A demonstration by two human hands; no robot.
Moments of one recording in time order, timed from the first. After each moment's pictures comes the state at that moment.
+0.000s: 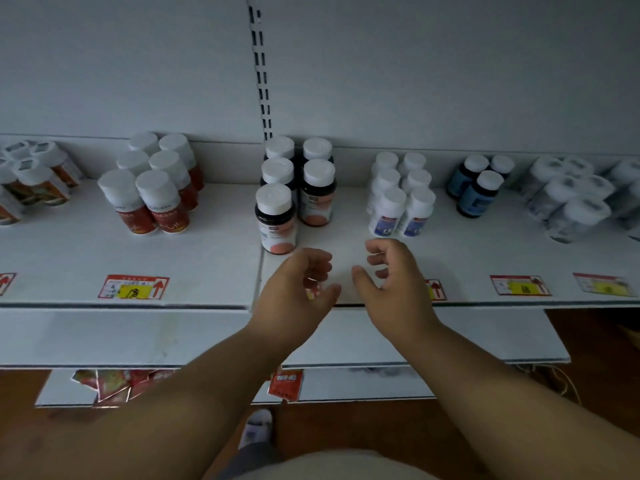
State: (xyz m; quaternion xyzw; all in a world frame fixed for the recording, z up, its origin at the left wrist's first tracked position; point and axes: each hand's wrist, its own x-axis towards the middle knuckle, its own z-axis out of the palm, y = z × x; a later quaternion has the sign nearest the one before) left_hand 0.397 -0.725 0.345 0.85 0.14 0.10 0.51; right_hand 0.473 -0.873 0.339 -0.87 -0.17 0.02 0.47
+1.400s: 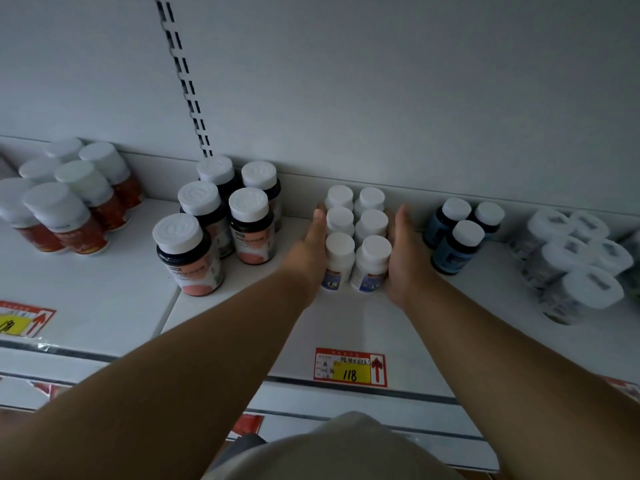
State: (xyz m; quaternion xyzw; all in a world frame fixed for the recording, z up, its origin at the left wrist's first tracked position) left_hand 0.605 -0.792 0.348 0.59 0.33 0.08 0.73; right_hand 0.689 -0.900 0.319 -0.58 -0.02 0.31 0.75
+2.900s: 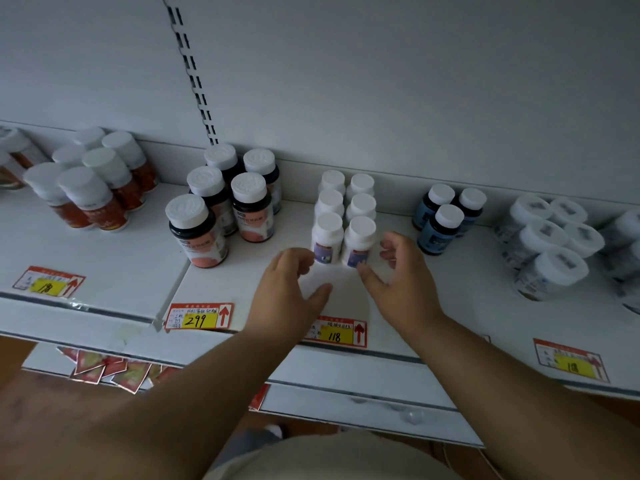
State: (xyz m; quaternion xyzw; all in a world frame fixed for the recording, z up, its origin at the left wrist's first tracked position) left_hand 0.508 -0.826 0.326 0.87 0.26 0.16 0.39; right_hand 0.628 -0.975 0.317 -0.87 -0.25 0.01 0.42
